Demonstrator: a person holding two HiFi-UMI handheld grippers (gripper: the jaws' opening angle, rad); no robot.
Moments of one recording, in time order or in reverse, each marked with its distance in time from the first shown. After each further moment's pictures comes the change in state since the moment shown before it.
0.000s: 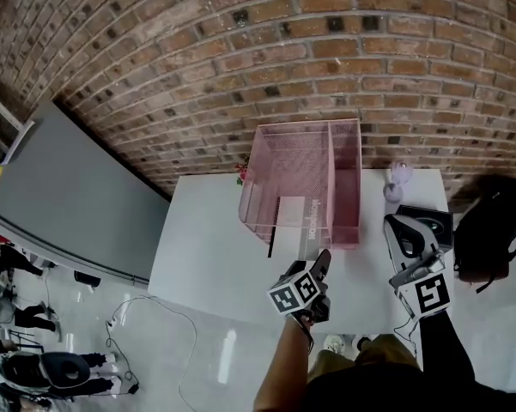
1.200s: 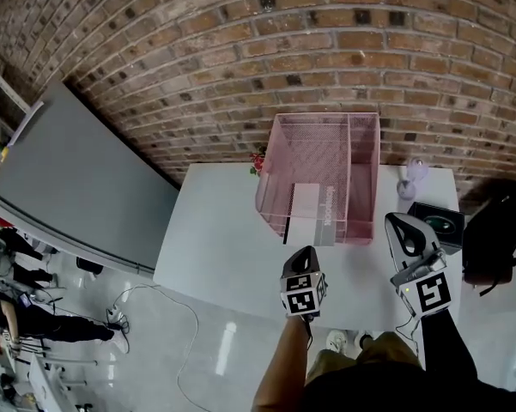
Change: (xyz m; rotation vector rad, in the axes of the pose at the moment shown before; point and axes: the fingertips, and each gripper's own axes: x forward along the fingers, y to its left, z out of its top) left arm -0.023 0.041 0.020 0.445 -0.066 0.192; right arm 0.019 0.036 0.001 -0.011 0.004 0.057
